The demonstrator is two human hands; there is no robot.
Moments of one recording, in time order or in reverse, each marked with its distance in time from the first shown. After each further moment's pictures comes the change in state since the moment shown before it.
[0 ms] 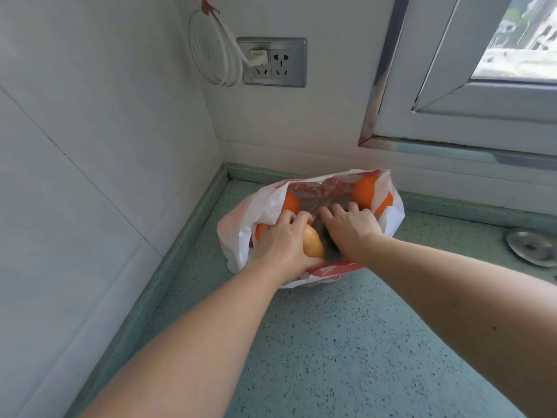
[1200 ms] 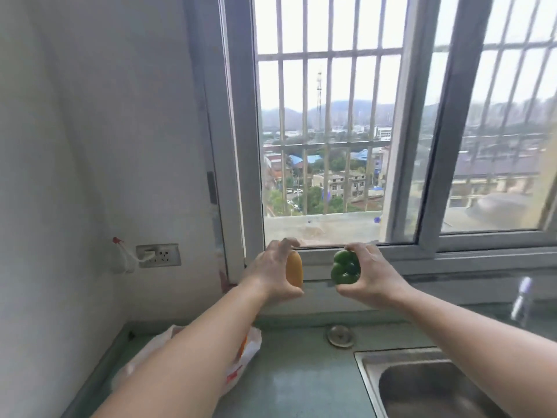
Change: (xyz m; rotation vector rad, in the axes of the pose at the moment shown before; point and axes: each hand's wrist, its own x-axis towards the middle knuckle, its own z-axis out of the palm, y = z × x) left_hand -0.060 0.306 -0.173 -0.089 0.131 0.446; right_hand -0.304 0.256 -0.158 0.757 0.502 0.378
